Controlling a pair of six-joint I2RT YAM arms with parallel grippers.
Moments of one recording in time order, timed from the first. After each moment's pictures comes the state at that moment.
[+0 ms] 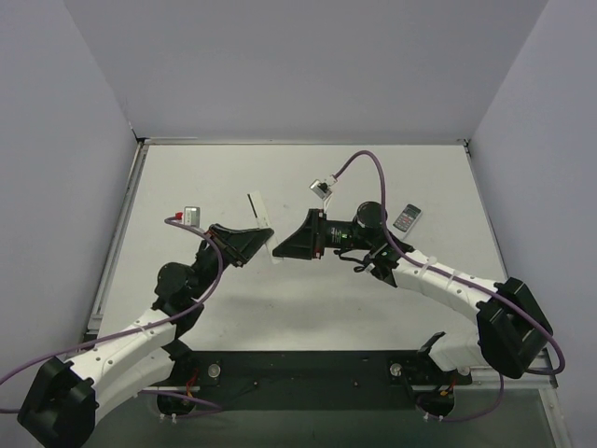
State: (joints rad) left arm -0.60 0.84 0.29 0.95 0.18 -1.20; right arm 0.73 1.34 0.76 0.65 -0.78 0.98
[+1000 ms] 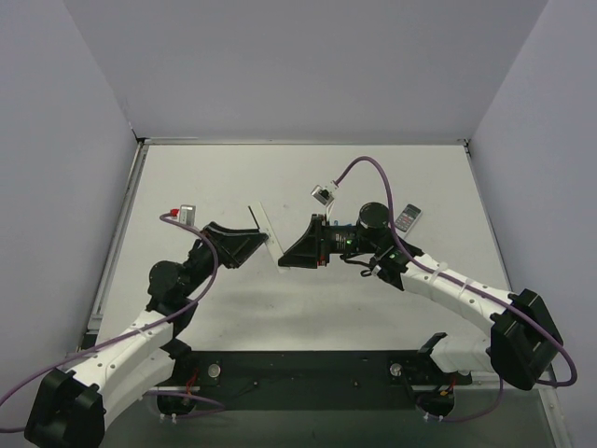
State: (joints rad) left arm -0.47 0.81 0.28 0.93 0.37 -1.19; right arm 0.73 1.26 0.76 0.48 -0.82 0.83
